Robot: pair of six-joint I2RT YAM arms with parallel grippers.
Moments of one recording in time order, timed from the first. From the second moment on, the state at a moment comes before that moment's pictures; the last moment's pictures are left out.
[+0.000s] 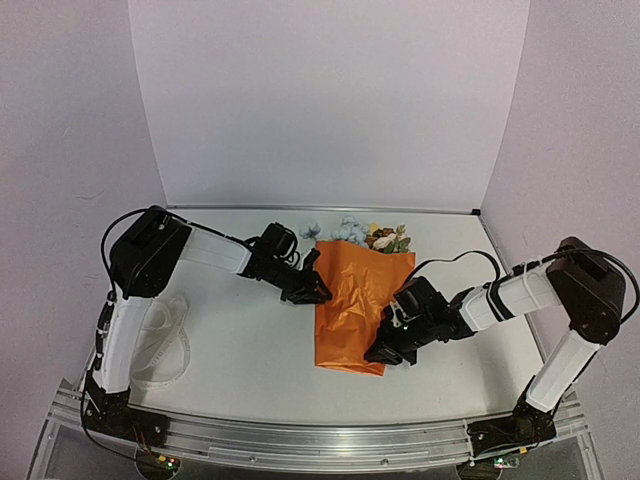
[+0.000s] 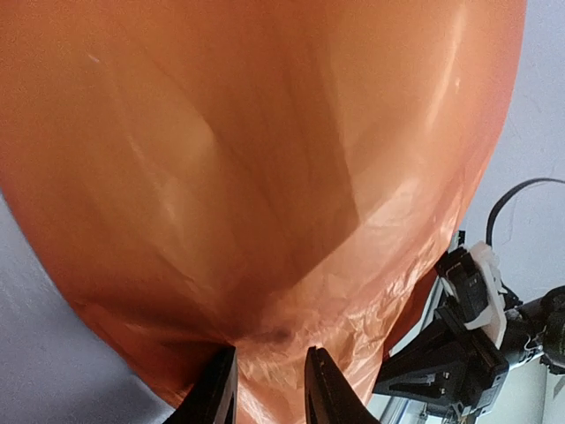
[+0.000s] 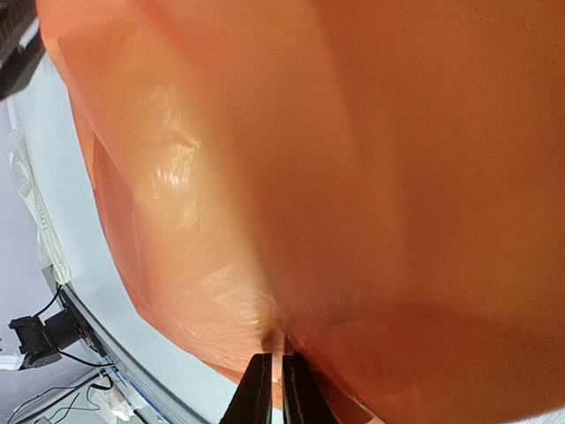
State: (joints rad) left arm -0.69 2.27 1.48 -0.04 0.71 -0.65; right arm 0.79 1.69 0.69 -0.01 -0.37 1.06
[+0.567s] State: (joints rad) left arm -0.56 2.53 1.91 -0.13 0.74 -0.66; right arm 0.78 1.71 0.69 0.03 -0.39 1.07
